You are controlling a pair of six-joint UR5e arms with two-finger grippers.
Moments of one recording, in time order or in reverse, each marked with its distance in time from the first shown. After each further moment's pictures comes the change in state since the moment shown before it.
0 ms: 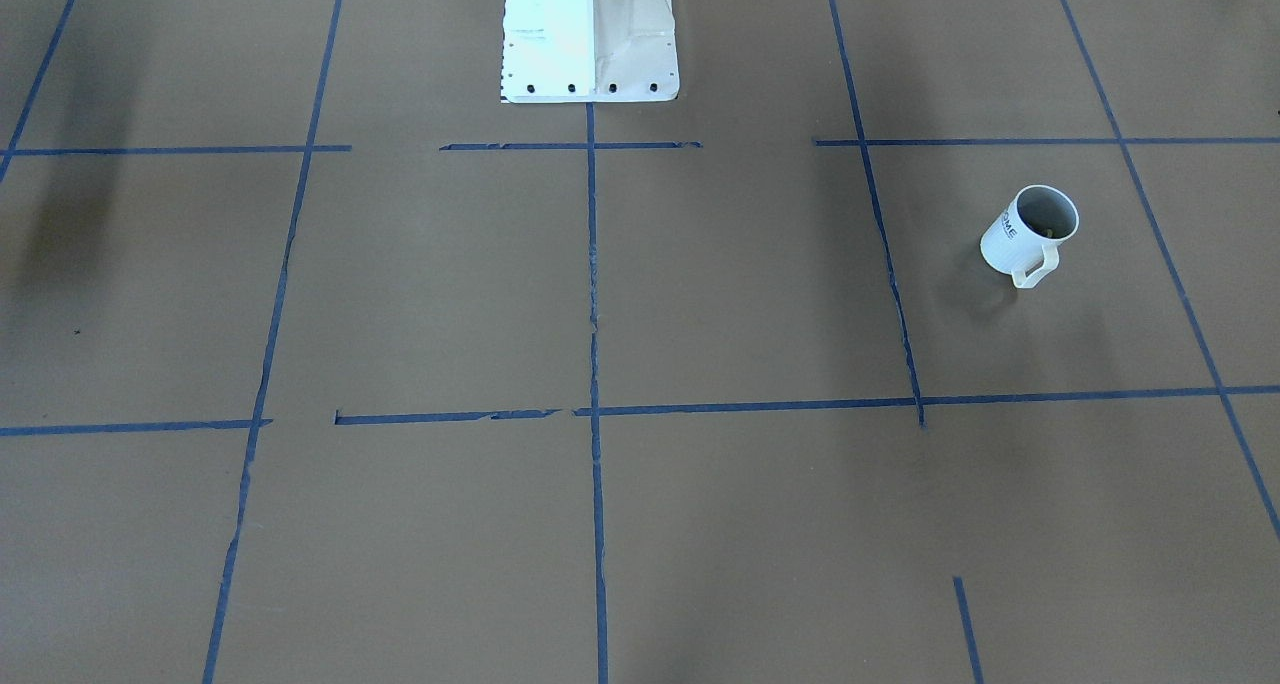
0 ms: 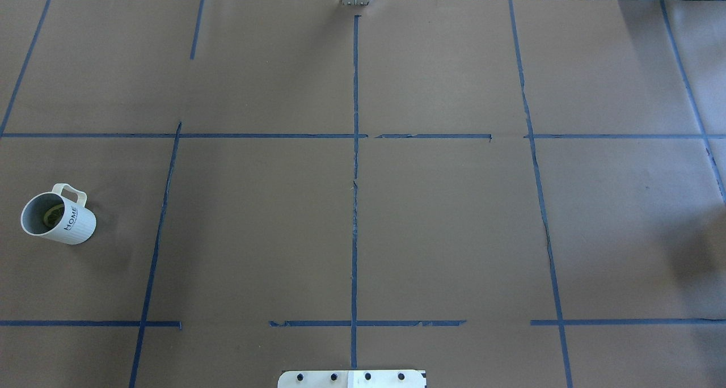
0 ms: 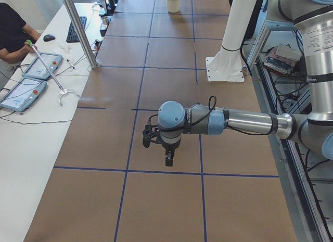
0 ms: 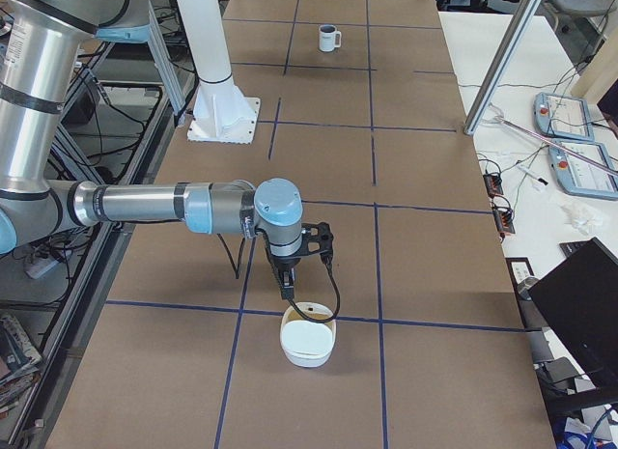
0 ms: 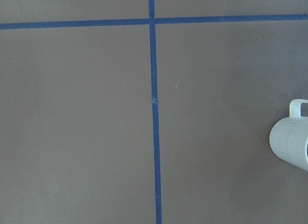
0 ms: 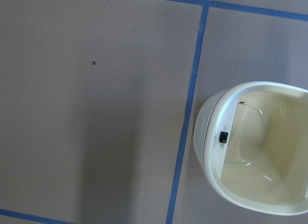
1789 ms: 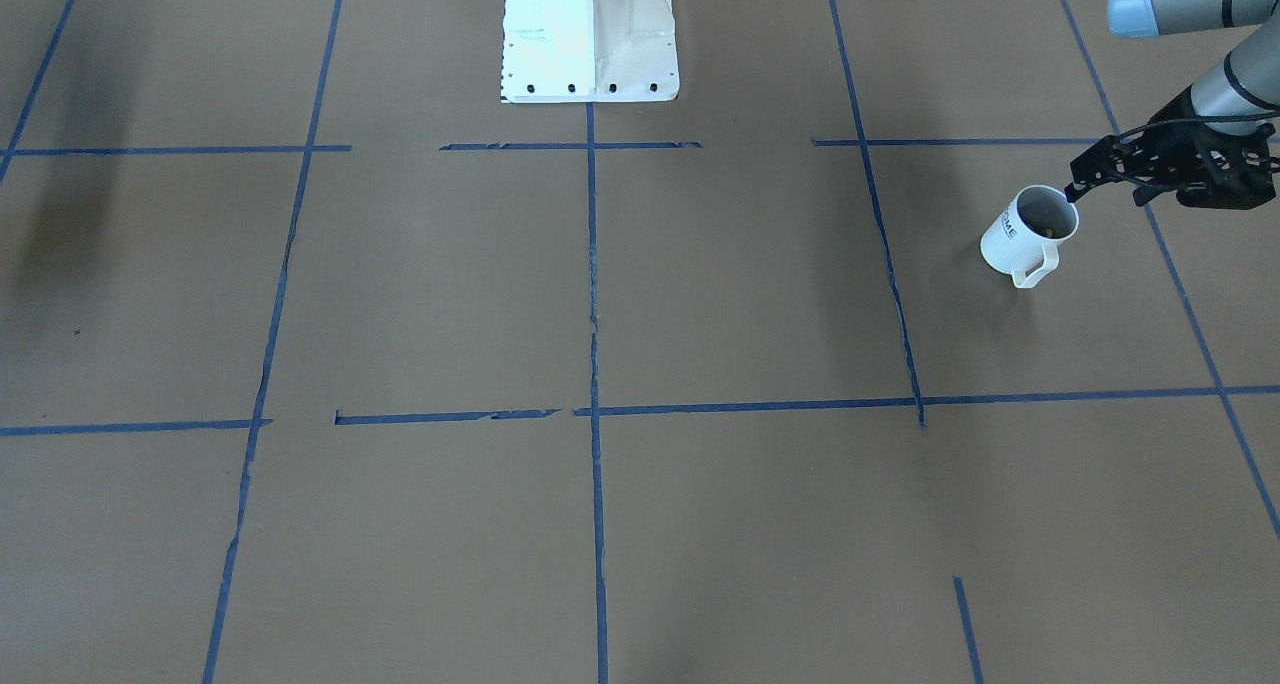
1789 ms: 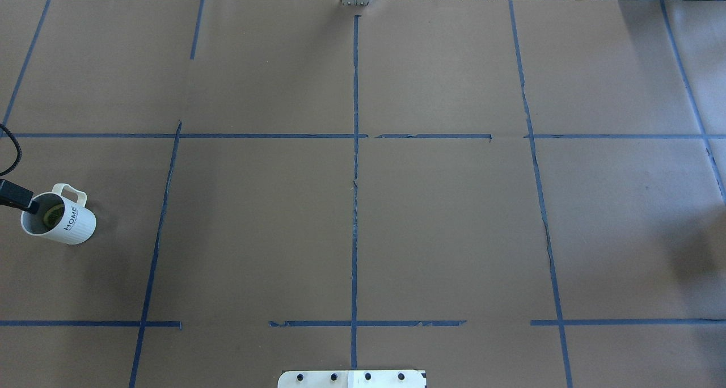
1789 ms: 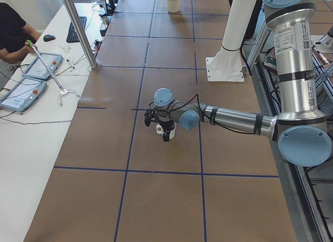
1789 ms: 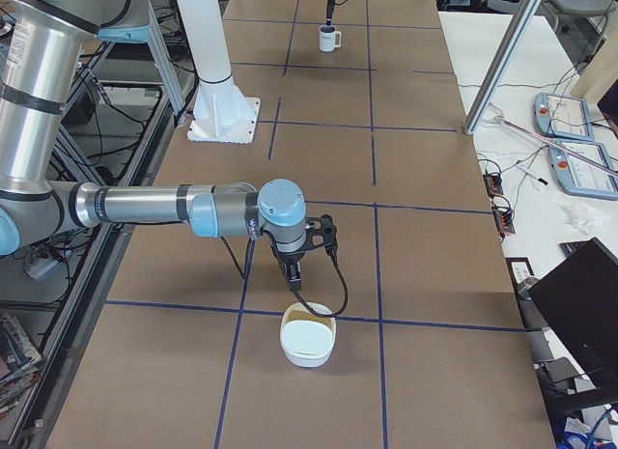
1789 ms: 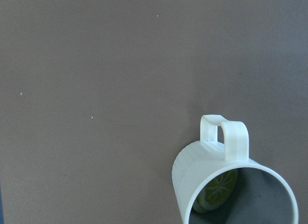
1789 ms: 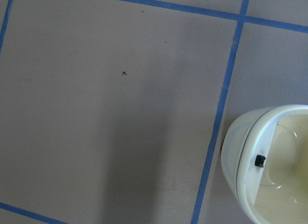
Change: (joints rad) left arm 0.515 -0.125 0.122 -0.416 0.148 -0.639; right arm -0.024 0.007 -0.017 0.074 0.075 -0.005
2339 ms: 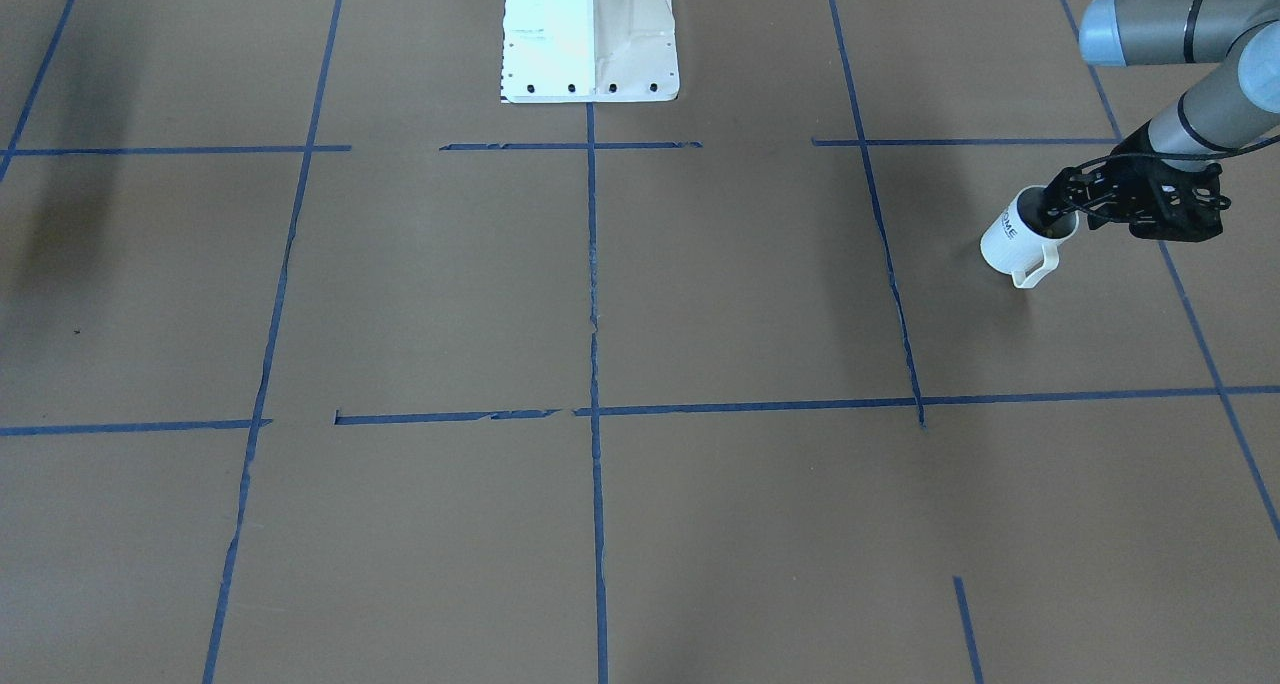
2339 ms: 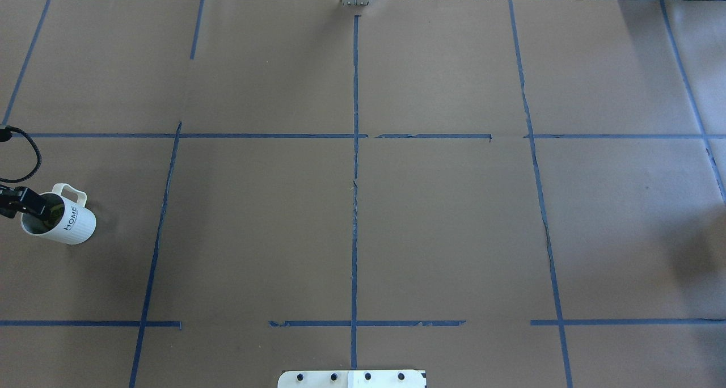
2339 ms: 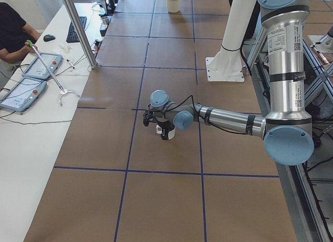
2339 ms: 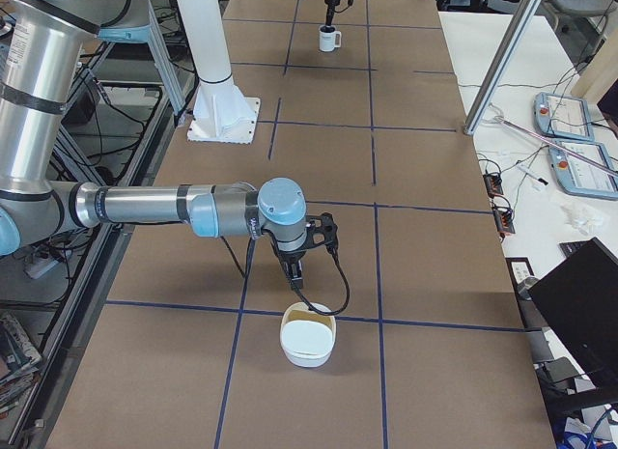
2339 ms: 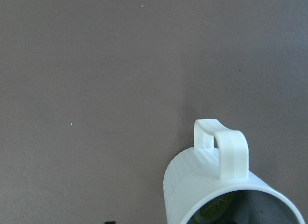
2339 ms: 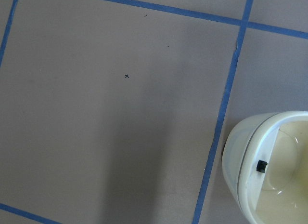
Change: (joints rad) left arm 0.044 -0.022 0.031 0.001 0.001 -0.001; right arm -0.001 0.000 0.001 0.012 0.000 0.000
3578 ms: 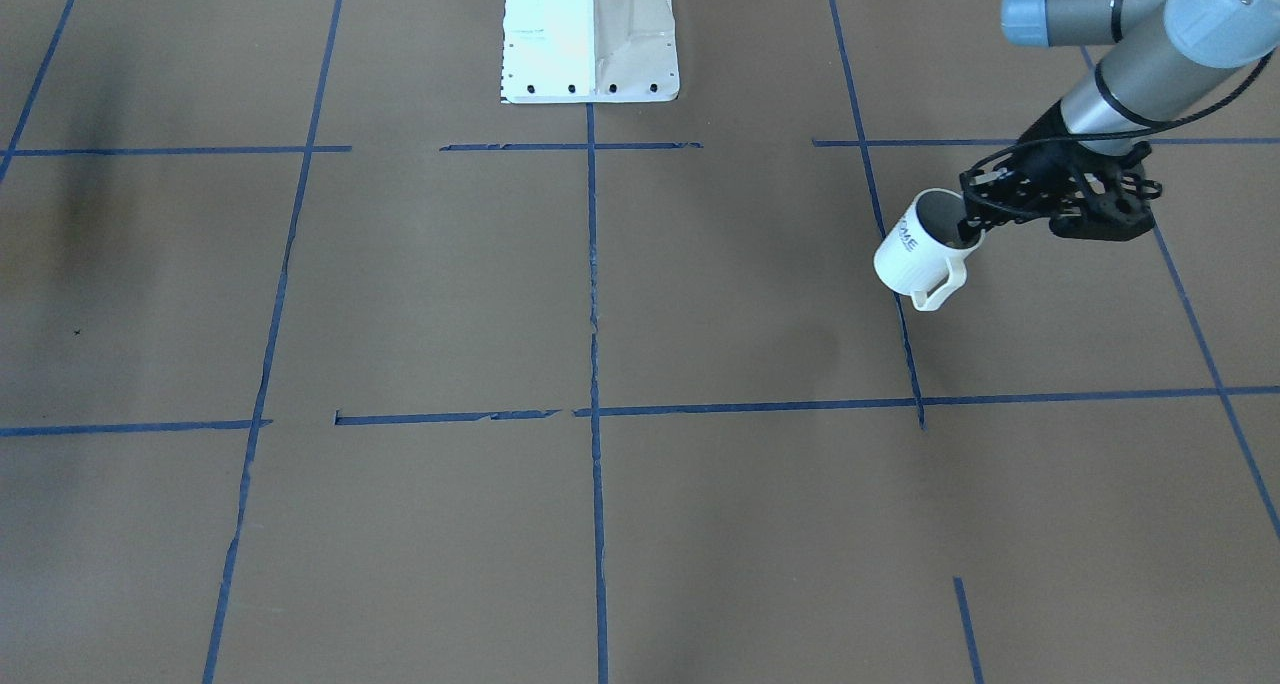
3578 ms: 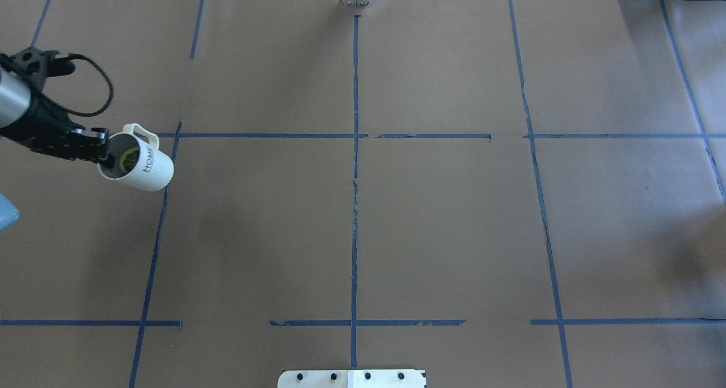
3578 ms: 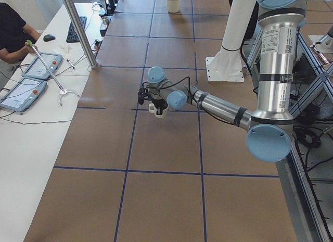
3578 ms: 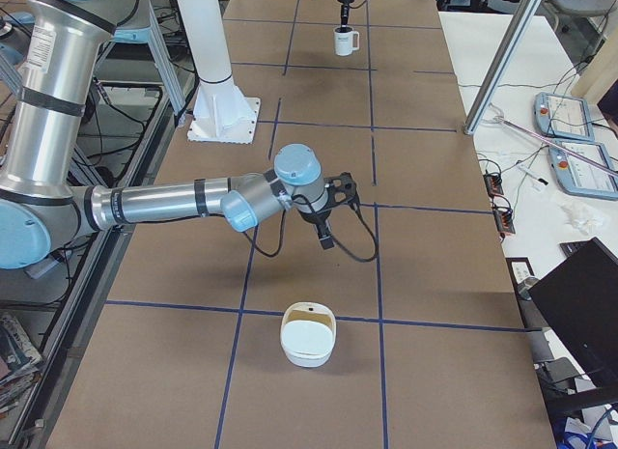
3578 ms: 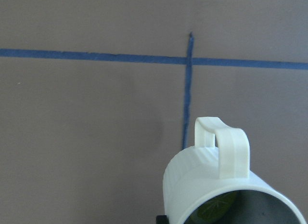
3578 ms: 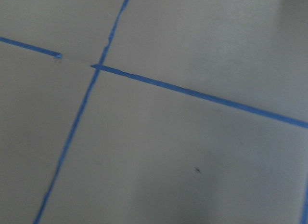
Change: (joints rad) left arm 0.063 -0.365 -0.172 0.289 0.000 -0.293; right arm -0.223 0.114 -0.001 0.482 -0.058 0.478
